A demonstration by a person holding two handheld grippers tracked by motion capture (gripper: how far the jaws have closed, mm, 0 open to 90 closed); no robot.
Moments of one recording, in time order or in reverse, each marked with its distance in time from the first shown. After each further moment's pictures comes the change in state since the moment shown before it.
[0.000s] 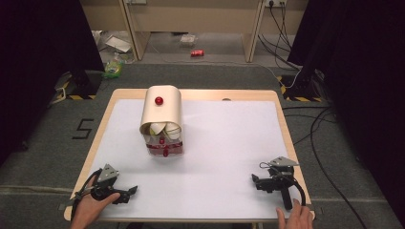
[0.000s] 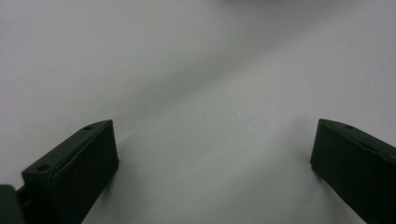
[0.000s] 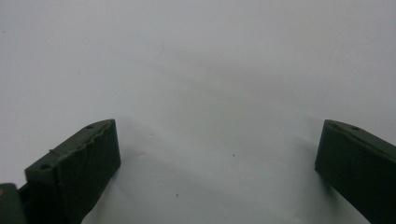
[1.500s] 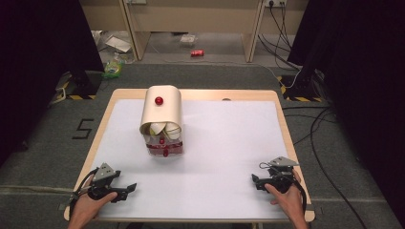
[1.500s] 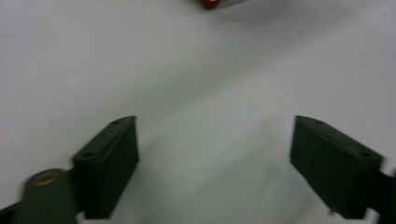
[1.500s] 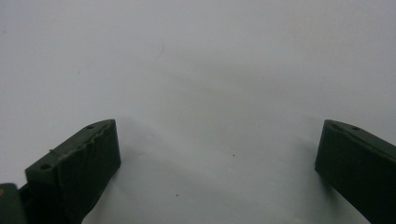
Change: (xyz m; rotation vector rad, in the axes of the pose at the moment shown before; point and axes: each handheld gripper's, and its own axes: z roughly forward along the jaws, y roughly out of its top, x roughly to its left) left arm 0.000 0.007 -0.012 -0.054 -0.044 -0.032; right arm 0.000 0.000 0.000 0.001 0.001 0.000
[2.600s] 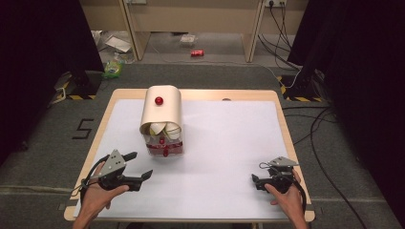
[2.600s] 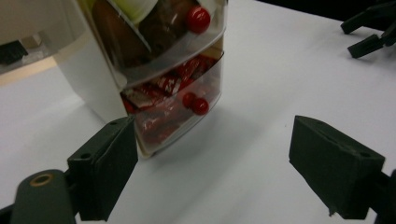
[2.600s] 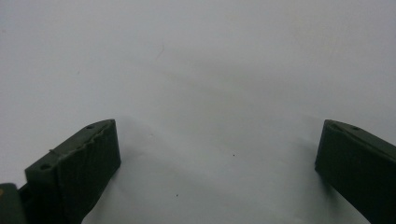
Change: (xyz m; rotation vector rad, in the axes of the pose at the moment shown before) left arm -0.047 0.072 -0.016 -0.246 -0.095 0.208; right arm 0.000 0.000 0.000 -0.001 -0.003 0.002
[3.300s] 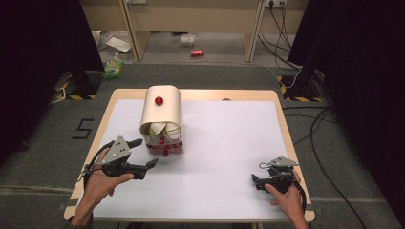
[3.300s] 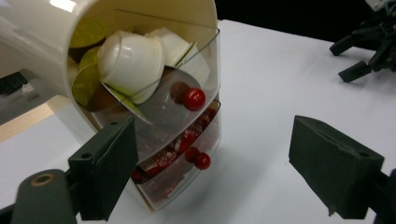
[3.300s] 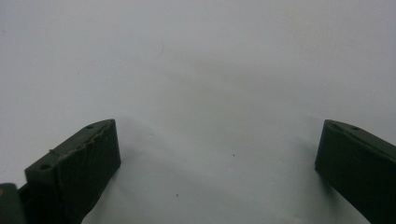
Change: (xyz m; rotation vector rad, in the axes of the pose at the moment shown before) left arm 0.004 0.044 0.006 -0.038 -0.018 0.058; right arm 0.000 0.000 0.000 0.001 0.000 0.001
